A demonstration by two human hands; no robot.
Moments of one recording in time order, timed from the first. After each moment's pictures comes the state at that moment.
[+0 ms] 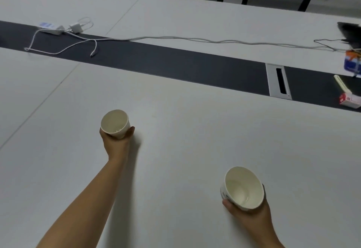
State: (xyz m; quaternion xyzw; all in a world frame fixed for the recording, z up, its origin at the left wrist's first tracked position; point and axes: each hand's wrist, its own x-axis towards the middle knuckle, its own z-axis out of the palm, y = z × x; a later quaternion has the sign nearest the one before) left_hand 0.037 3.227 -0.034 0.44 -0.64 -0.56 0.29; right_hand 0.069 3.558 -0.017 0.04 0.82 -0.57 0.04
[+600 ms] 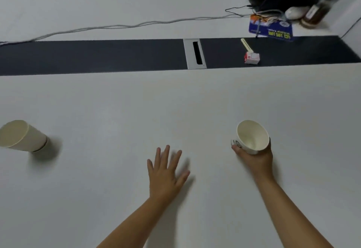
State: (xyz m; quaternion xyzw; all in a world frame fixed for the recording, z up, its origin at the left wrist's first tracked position) left_hand 0.086 3.526 -0.049 0.02 -0.96 -0.25 -0.08; right_hand 0.028 3.754 -0.014 0.21 0.79 -0.57 -0.13
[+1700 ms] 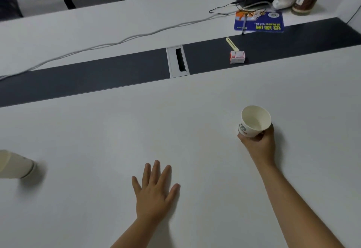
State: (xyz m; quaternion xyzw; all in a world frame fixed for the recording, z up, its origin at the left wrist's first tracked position) left_hand 0.078 3.557 -0.063 0.06 -0.98 -0.12 -0.14; right_hand -0.039 3.833 -0.058 0.21 0.79 -0.55 -0.16
